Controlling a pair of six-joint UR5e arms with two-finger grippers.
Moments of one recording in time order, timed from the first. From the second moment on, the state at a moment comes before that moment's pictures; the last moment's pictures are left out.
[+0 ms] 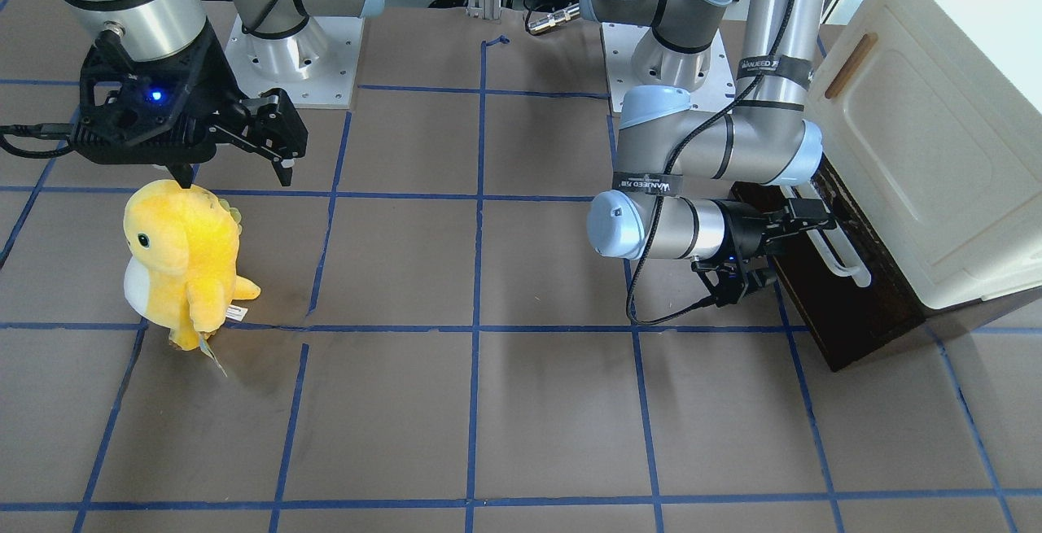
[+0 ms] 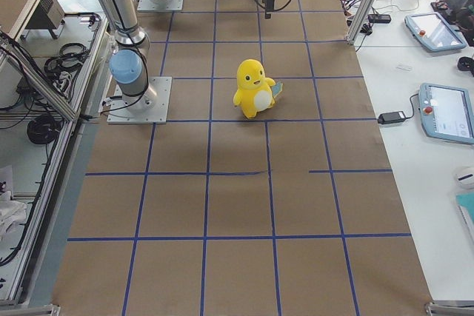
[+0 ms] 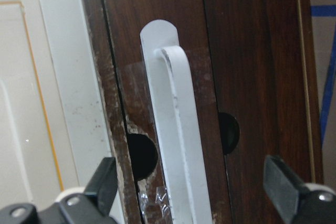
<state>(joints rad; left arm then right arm) -1.66 -1.96 -1.91 -1.50 2.76 -0.58 1.60 -1.48 1.44 -1.57 -1.58 -0.02</state>
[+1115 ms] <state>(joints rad) -1.64 -1.98 -1.93 -1.50 2.84 -0.58 1.60 -1.48 1.44 -1.57 -1.58 -0.02</state>
